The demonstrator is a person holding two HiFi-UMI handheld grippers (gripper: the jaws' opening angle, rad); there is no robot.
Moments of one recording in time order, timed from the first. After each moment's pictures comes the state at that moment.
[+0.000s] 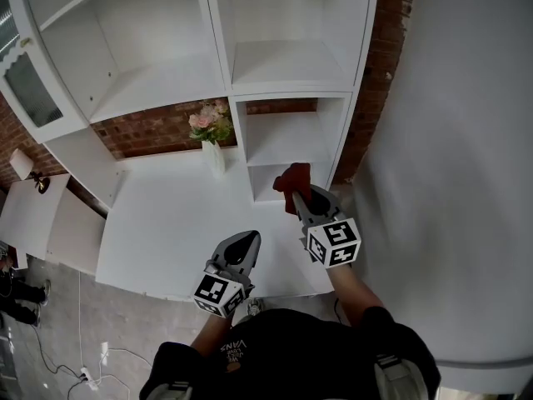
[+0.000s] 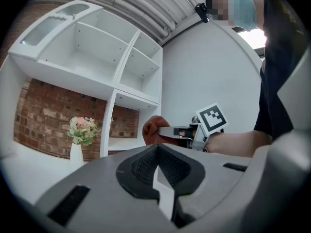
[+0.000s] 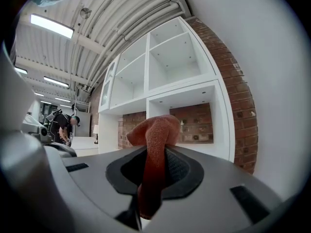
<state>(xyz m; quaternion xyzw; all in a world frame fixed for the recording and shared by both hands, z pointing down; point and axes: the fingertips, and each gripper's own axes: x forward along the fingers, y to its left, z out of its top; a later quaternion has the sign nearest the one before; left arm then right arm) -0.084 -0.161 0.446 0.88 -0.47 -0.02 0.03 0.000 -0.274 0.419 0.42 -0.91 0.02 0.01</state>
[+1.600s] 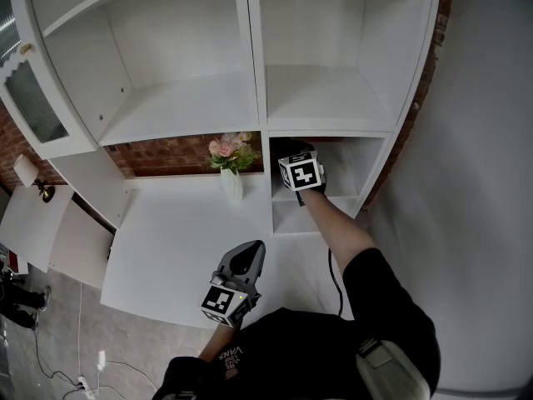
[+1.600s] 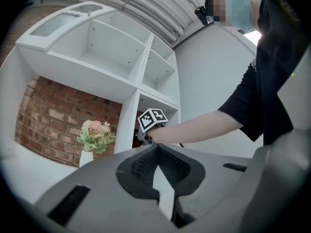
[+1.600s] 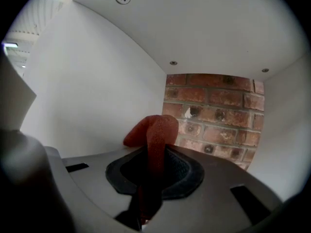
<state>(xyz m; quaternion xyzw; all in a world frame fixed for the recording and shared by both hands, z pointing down) -0.149 -0.243 0.440 0.86 -0.50 -0.06 0.02 -0.136 -0.546 0.436 0.45 -0.88 0.00 0.16</state>
